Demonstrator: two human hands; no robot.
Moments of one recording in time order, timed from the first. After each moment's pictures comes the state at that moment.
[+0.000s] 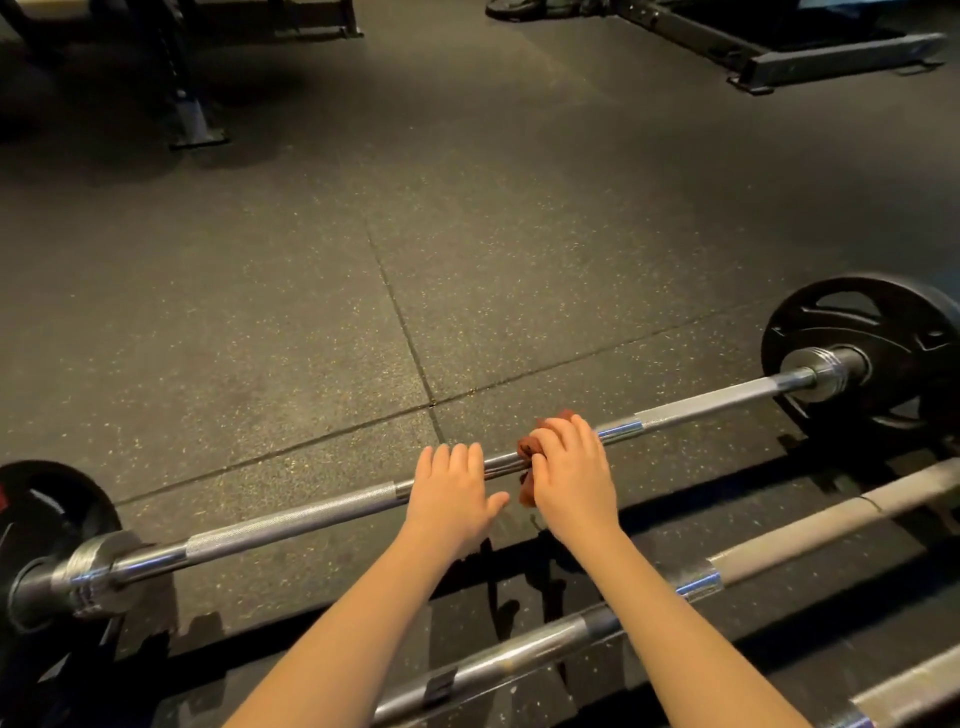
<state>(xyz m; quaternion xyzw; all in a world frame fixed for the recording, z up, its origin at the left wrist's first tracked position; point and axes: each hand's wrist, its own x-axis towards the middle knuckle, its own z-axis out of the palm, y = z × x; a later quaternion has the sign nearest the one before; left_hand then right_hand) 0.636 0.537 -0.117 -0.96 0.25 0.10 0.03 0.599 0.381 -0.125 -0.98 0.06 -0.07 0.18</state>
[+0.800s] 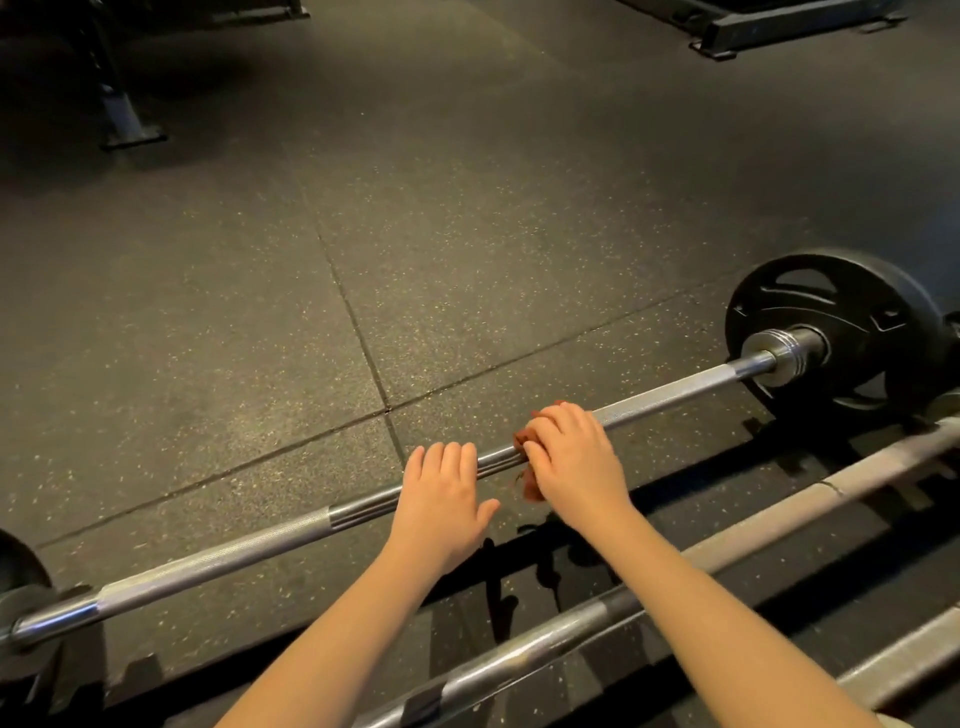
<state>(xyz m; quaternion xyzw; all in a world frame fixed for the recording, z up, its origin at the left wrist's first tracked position) 0.635 0.492 -0.127 -0.95 0.31 0.05 0.00 0.604 0.314 -0.129 -0.98 0.04 -0.09 0.16</state>
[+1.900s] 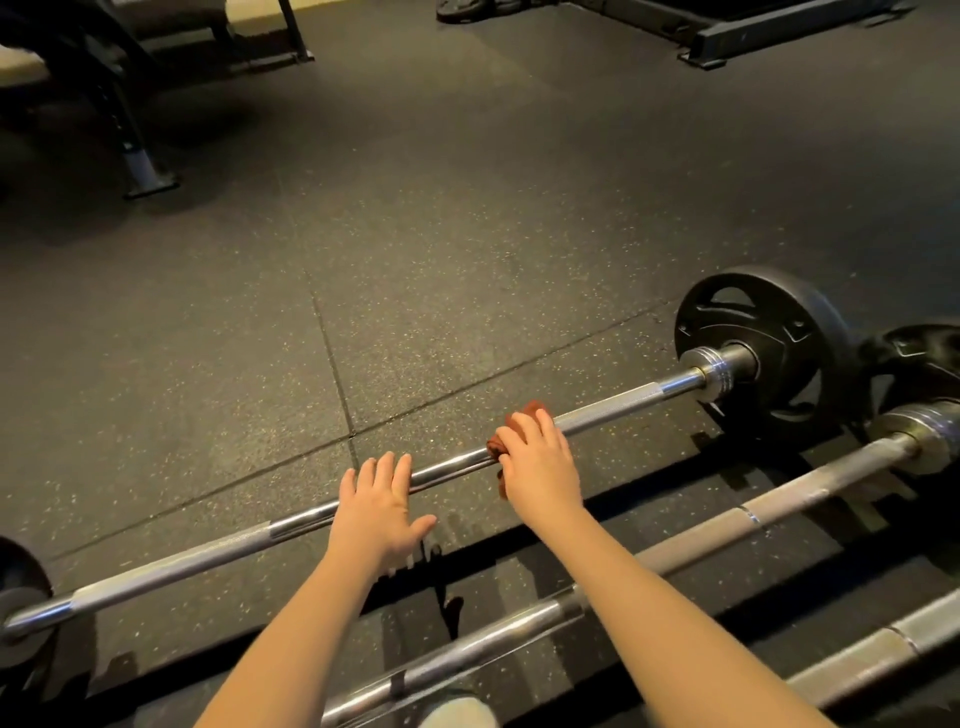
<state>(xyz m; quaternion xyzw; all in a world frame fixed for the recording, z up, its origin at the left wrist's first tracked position) 0.637 0.467 -0.107 -0.96 0.19 0.18 0.10 0.603 0.261 -0.112 -0.98 0.07 0.01 0.20</state>
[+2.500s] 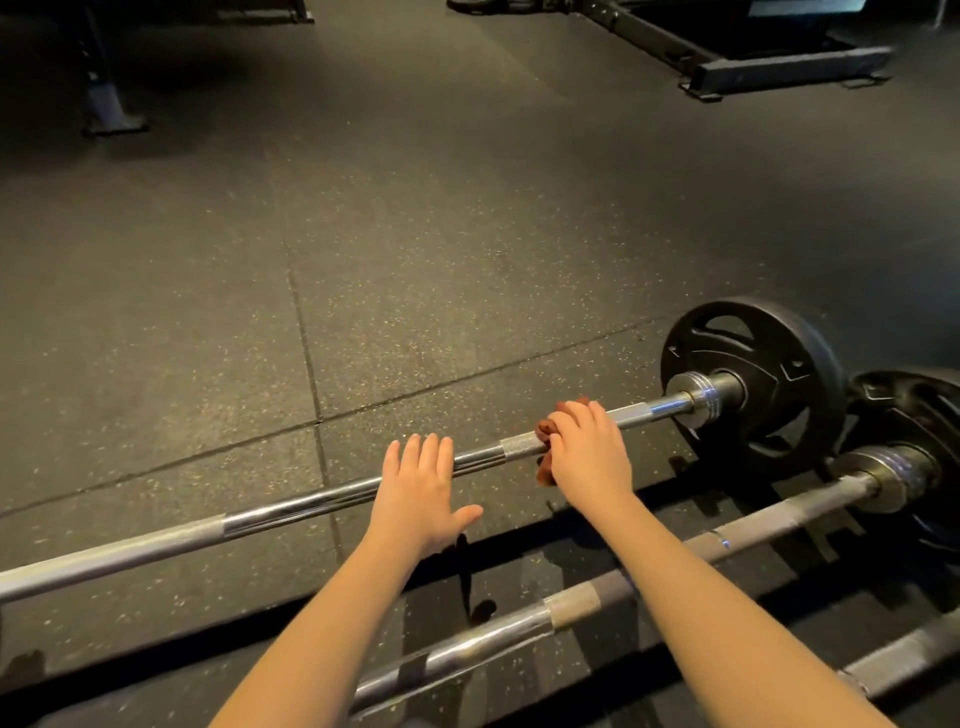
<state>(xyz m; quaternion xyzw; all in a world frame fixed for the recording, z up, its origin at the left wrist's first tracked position) 0.636 0.399 -0.115 -0.95 0.25 0.14 0.07 0.615 0.184 -0.112 -0.99 0.12 0.00 0.11</state>
